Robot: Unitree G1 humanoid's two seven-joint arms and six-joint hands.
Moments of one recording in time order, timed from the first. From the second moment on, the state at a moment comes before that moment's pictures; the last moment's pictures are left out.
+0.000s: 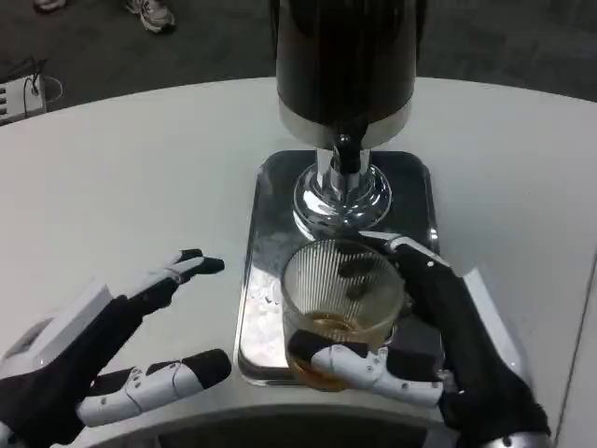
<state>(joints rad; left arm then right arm) 0.02 0.58 0.21 -0.25 0.21 -0.30 -0.35 0.01 -0.03 0.27 -0.52 -0.45 0.09 -0.06</state>
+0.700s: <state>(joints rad) 0.26 0.54 0.19 -0.61 0.34 -0.28 -0.35 0.20 -0.22 -0.02 -0.87 -0.26 0.13 0.19</state>
